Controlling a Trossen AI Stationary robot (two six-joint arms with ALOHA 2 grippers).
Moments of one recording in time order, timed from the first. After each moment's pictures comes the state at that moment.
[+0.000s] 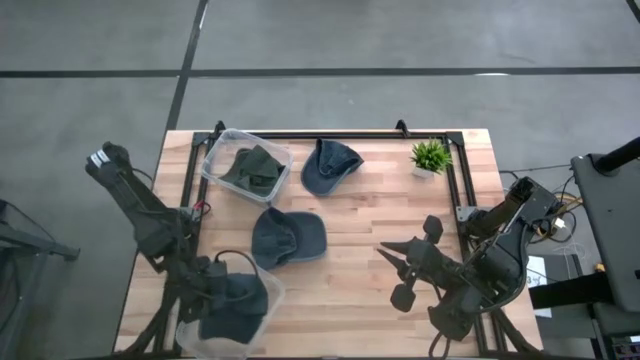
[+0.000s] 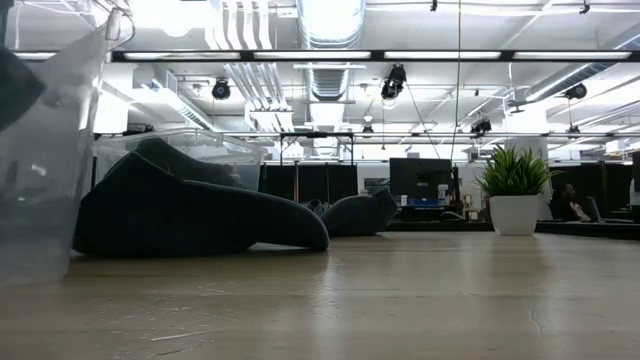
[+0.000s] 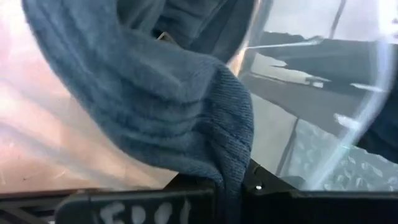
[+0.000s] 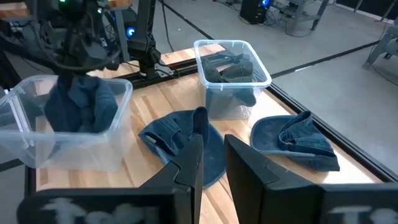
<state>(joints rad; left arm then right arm) -0.86 1.04 0.83 -0.74 0.20 -1.28 0.80 1.64 1.84 -1.24 1.09 0.99</state>
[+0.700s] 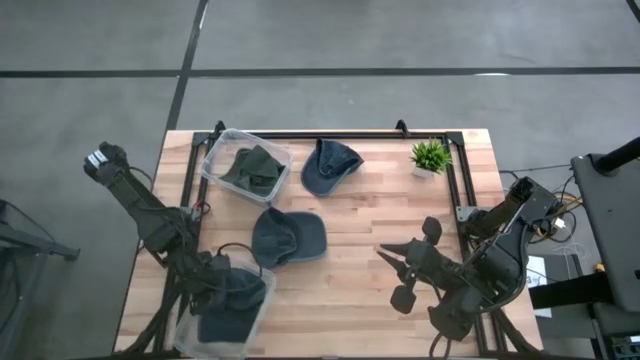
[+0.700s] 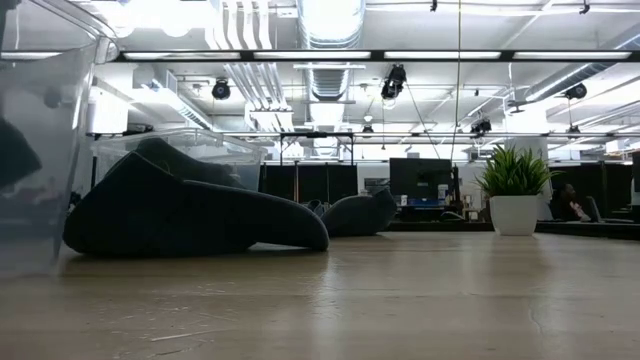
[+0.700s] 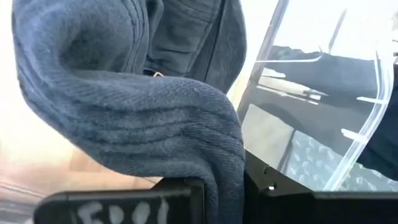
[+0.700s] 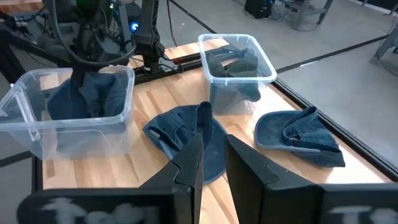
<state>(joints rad) -0.81 1.01 0.79 -0.73 0.20 -1.28 0.80 1.64 1.84 -1.24 1.06 0.99</state>
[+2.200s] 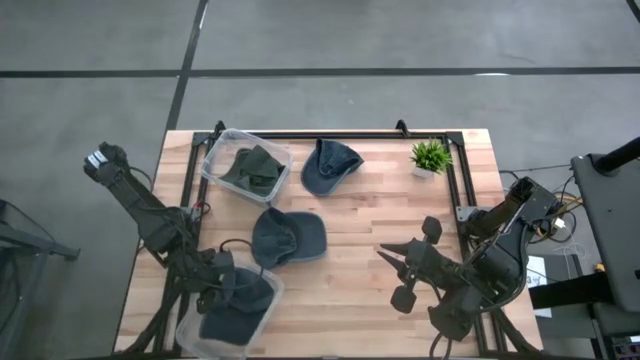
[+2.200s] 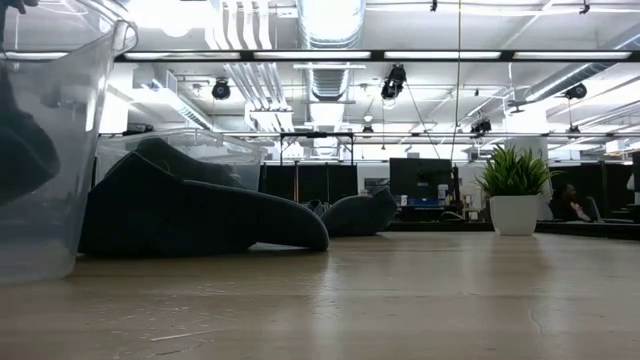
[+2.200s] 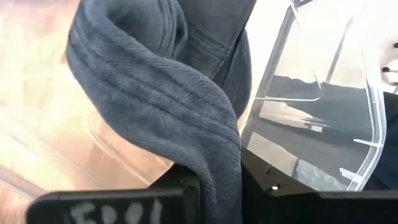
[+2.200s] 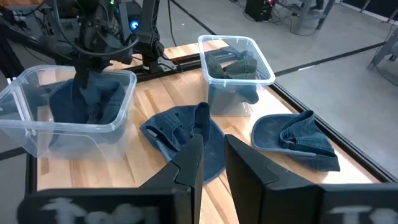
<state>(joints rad) -0.80 1.01 0.80 -0.71 0.08 -1.28 0.80 1.64 1.84 -1.24 1.06 0.96</state>
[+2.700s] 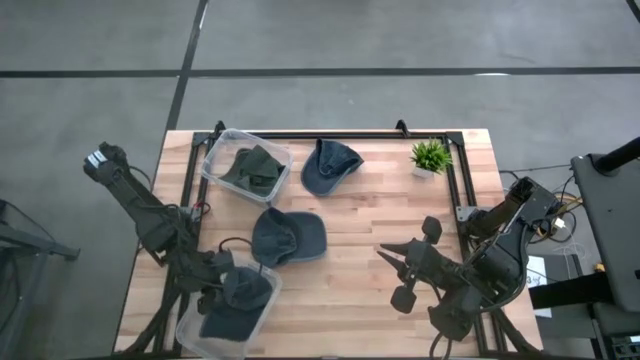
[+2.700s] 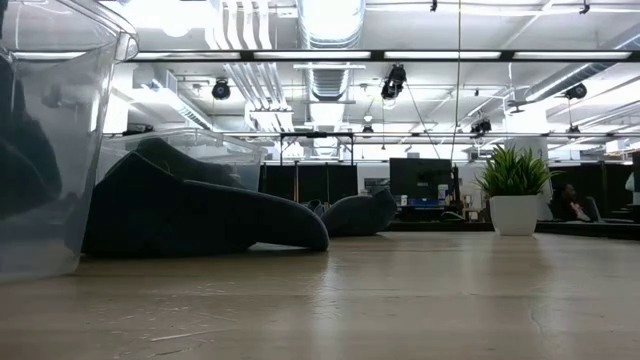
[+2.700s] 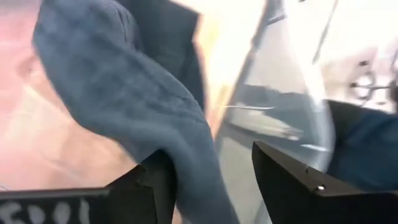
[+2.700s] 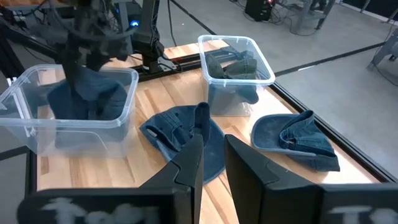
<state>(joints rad) -0.80 1.01 0.85 -0.68 0.06 -1.34 0.80 1.64 1.84 -1.24 1.06 0.96</state>
